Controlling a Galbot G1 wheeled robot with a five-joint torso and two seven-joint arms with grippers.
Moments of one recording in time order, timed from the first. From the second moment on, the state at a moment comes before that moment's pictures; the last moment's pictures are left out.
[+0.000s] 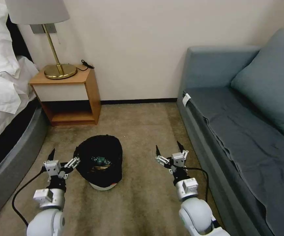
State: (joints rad) left arm 1.51 -1.51 -0.79 -1.90 -0.24 -0.21 0.10; right arm -1.41 1.34 0.23 1.91 -0.01 0.08 0.20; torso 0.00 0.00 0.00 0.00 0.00
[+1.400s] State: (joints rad) left arm 1.73 -1.50 -0.65 -2.15 -0.28 -0.18 0.01; right arm -1.59 1.45 0.40 2.04 -0.17 0.15 0.17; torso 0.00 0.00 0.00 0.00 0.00
